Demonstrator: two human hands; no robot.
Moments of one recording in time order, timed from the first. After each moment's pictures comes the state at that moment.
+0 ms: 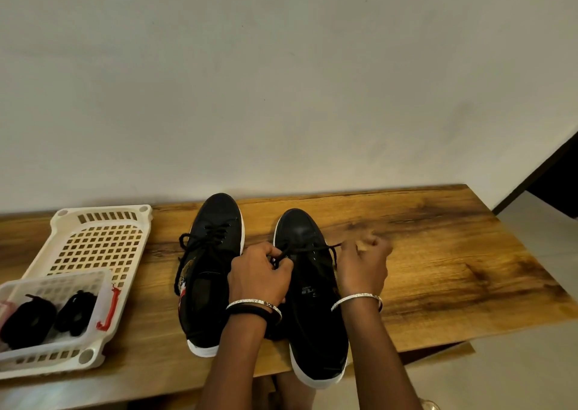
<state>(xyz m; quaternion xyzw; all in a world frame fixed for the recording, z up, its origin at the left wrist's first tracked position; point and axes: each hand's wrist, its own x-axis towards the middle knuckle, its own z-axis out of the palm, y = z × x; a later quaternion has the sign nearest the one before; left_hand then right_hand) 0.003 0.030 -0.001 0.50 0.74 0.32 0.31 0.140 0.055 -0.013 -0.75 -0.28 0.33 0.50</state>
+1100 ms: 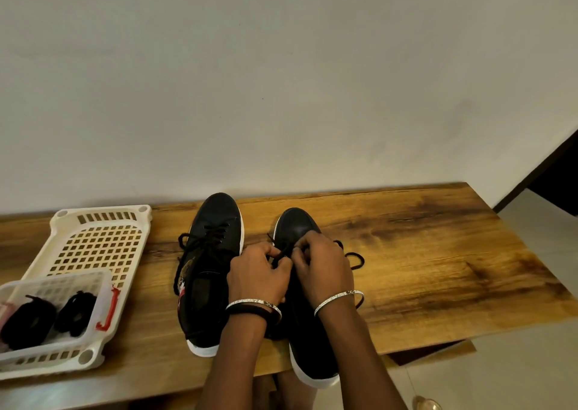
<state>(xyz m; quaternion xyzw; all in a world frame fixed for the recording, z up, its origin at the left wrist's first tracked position) 0.005 0.028 0.003 0.51 0.75 0.31 0.29 0.113 0.052 -0.018 -0.67 -0.68 0.17 0.26</state>
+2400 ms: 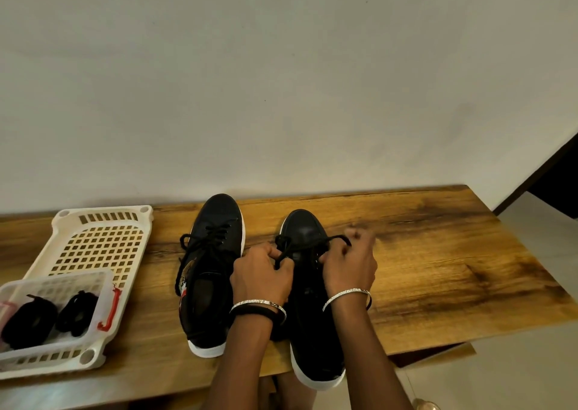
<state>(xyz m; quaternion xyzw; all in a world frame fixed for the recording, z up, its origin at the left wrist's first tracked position) 0.009 0.029 0.002 0.50 0.76 0.31 0.28 0.123 0.053 -0.012 -0.74 -0.39 0.27 0.48</state>
